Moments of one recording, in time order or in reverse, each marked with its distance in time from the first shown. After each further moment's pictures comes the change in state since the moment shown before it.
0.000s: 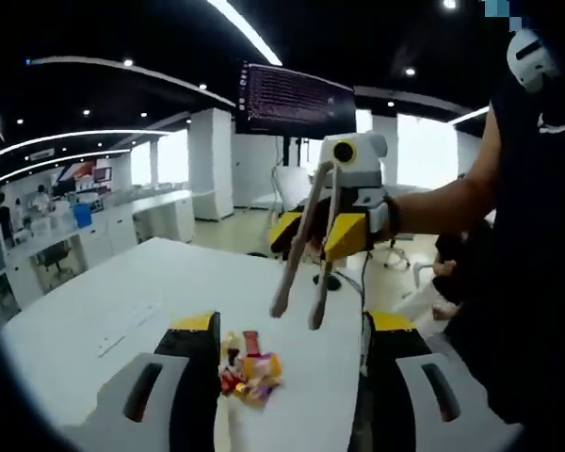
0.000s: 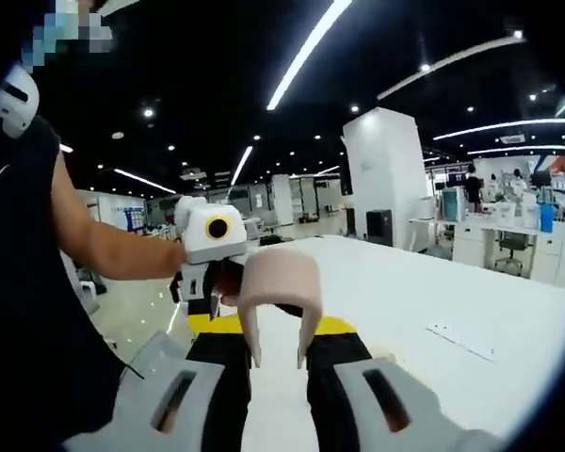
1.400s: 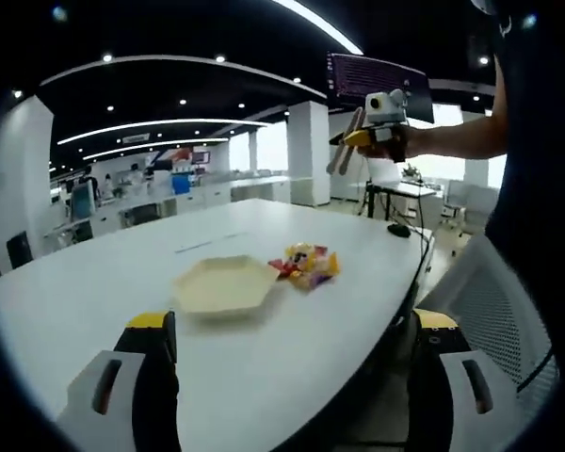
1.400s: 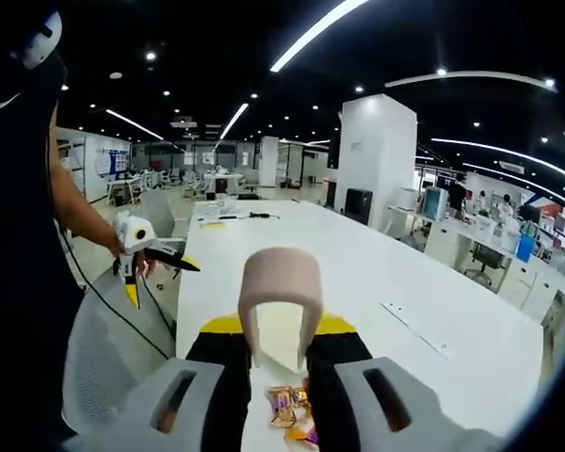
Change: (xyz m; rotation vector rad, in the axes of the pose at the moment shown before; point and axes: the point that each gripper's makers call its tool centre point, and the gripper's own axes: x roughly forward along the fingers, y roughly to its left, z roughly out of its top) left arm -0.113 -0.021 -0.187 -0.079 -0.004 0.397; right arm -0.027 -0.048 -0.066 -0.133 0.200 -0.064
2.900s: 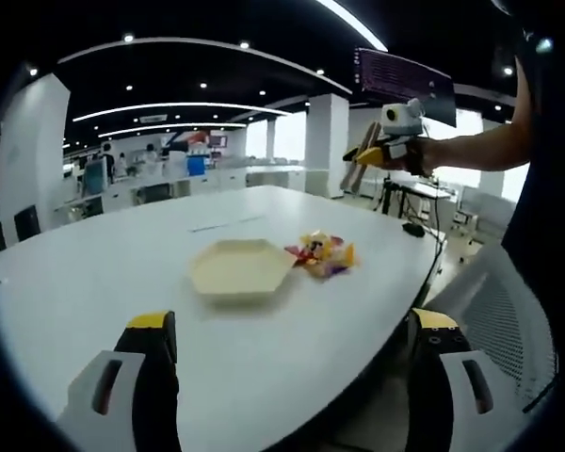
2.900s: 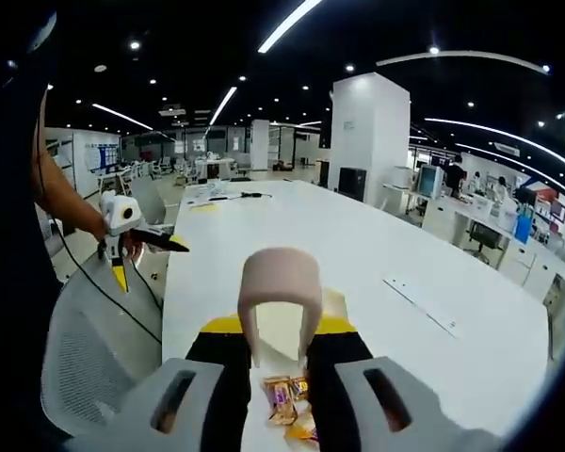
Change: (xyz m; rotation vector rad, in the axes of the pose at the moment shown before) left arm 0.002 0.022 -0.013 -0.097 0.045 0.057; right arm 0.041 -0.008 -0.043 0.040 0.075 -0.025
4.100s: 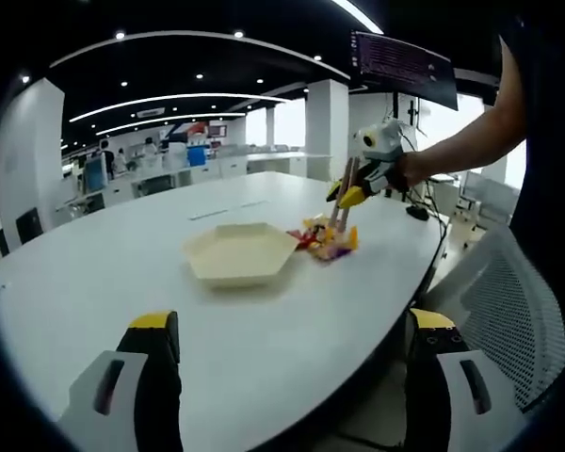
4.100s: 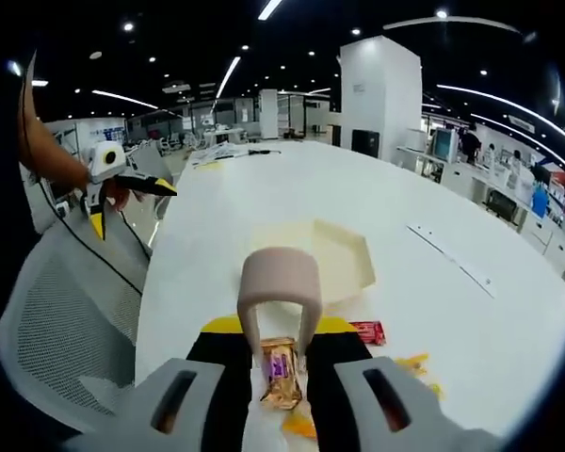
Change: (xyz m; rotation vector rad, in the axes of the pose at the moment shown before) left arm 0.005 0.001 -0.019 0.012 0.076 0.017; right arm 0.059 -0.004 -0.102 0.025 0.155 0.081
